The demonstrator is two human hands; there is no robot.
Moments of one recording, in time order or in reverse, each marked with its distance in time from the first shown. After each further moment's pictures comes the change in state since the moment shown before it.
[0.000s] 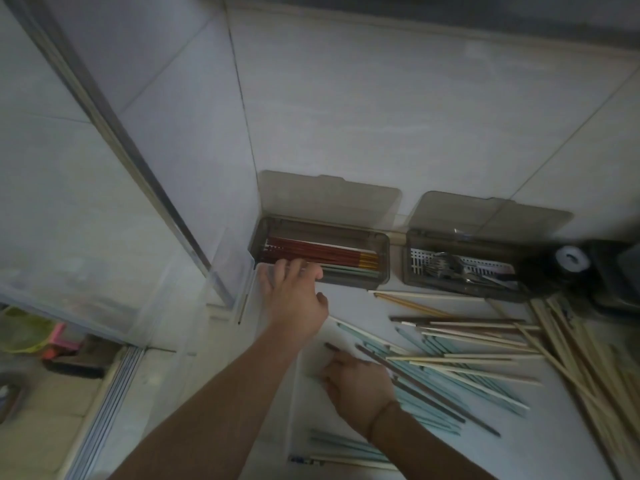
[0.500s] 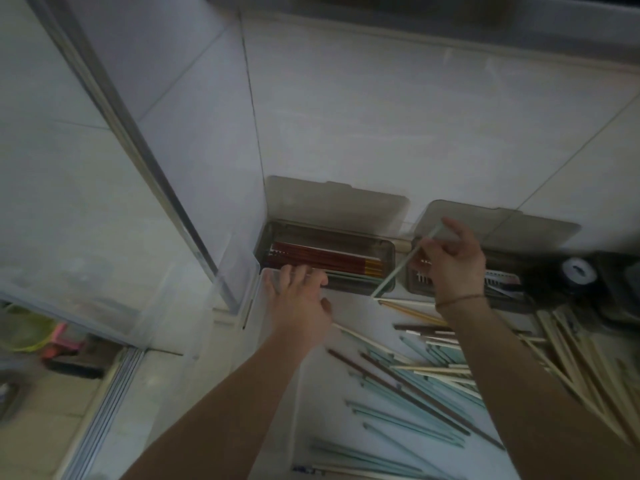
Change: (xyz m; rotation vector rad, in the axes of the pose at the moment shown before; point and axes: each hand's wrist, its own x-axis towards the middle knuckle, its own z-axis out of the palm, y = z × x) left_hand -0.002 -0.002 0.002 -0.037 0.026 0.005; right_hand 0.066 0.089 -0.159 1.350 0.797 0.547
